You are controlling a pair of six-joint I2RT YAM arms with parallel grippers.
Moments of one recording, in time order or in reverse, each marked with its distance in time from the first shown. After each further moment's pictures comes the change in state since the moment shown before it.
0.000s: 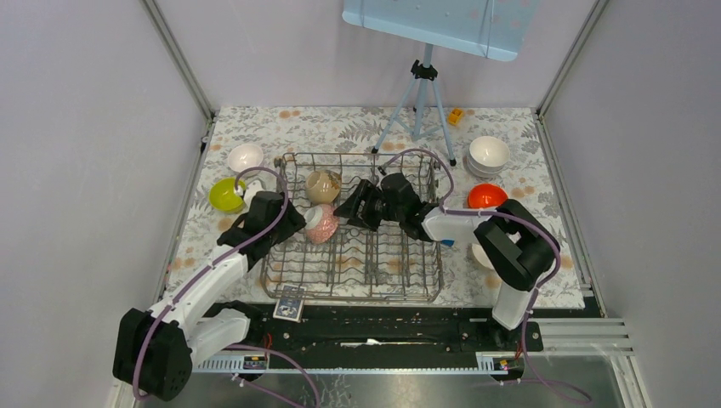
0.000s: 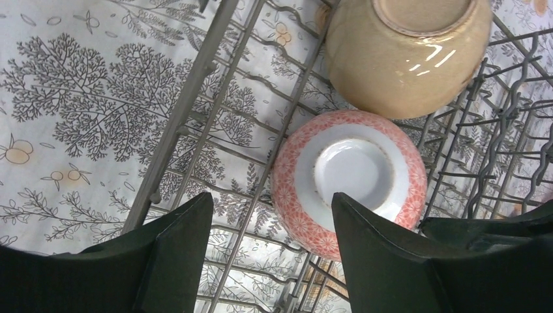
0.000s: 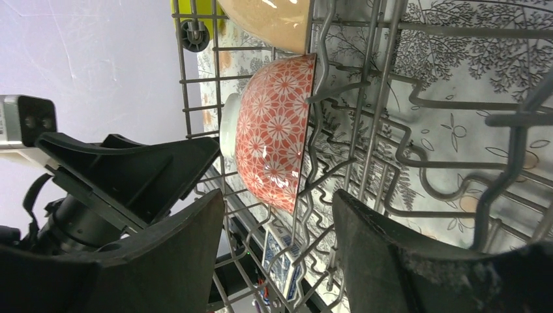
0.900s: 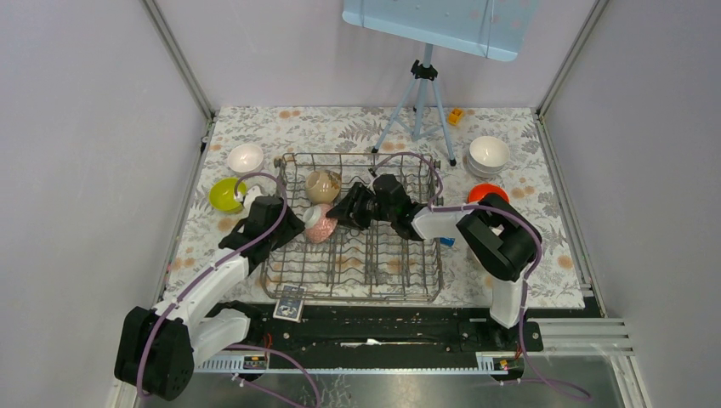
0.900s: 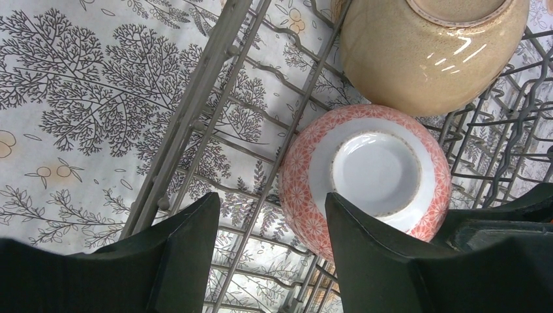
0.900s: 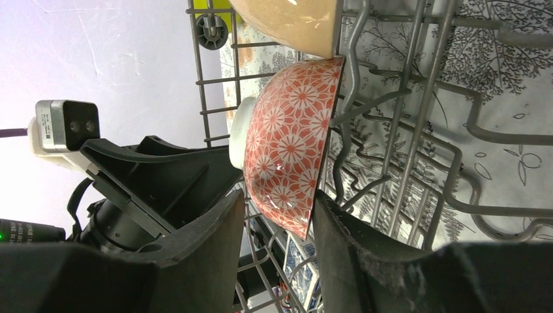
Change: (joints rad) left arm 0.038 0.004 -0.080 0.074 0.041 -0.028; right arm 0.021 0.127 0.056 0.126 -0.060 0.103
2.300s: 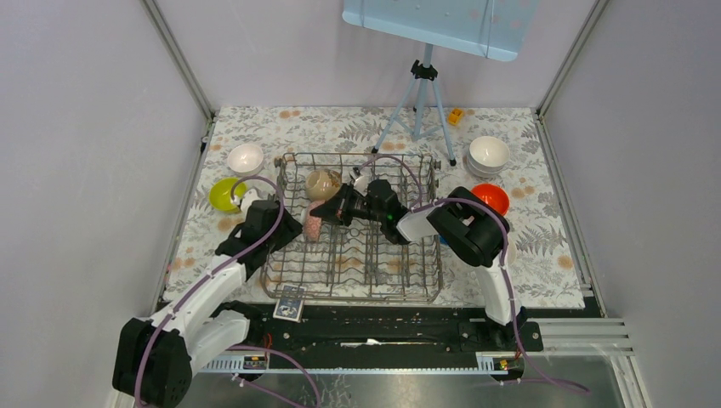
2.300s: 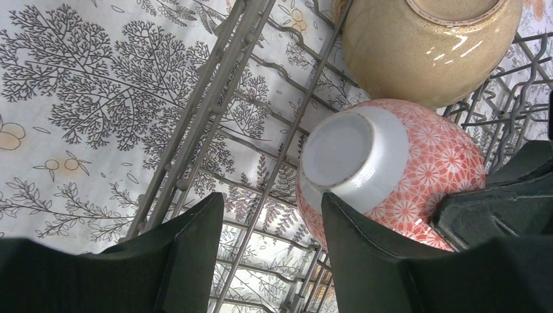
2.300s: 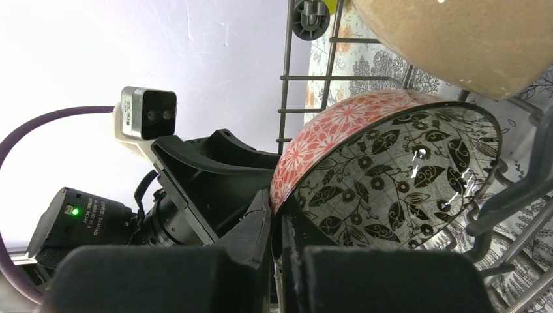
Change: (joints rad) left arm 0.005 -0.055 -0.032 -0.002 -0.001 -0.008; right arm 0.025 0.221 0.073 0.466 -0.134 0.173
